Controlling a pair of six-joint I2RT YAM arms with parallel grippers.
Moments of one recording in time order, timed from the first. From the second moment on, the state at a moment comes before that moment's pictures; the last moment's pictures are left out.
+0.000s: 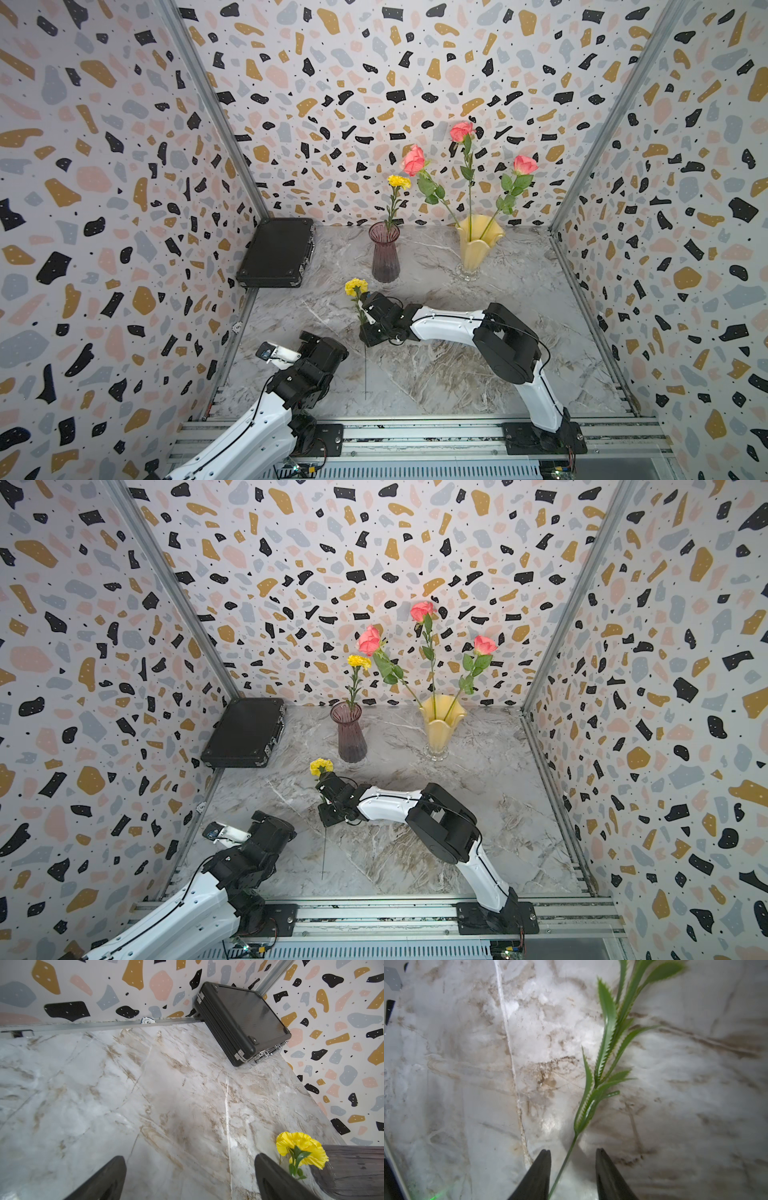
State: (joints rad) left arm -0.58 0.66 0.34 -0.74 -0.95 -1.52; right arm 1.05 2.18 1.53 -0.28 -0.12 0.52
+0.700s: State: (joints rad) left arm -0.58 0.56 0.29 -0.45 -0.83 -1.07; right arm 1.01 2.10 1.52 -0.40 -0.09 0.39
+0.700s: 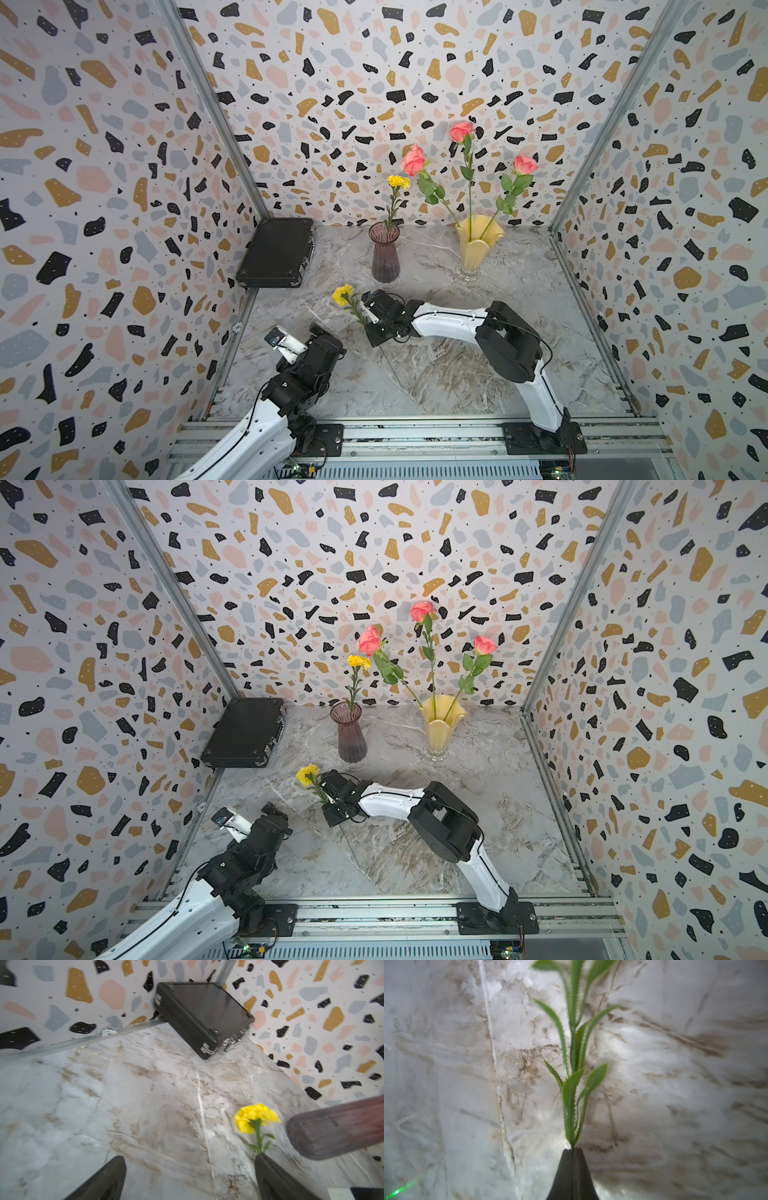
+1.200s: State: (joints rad) left arm -0.75 0.98 0.38 0.14 -0.42 -0.71; right arm 0.98 1.44 0.75 0.05 0.35 0.13
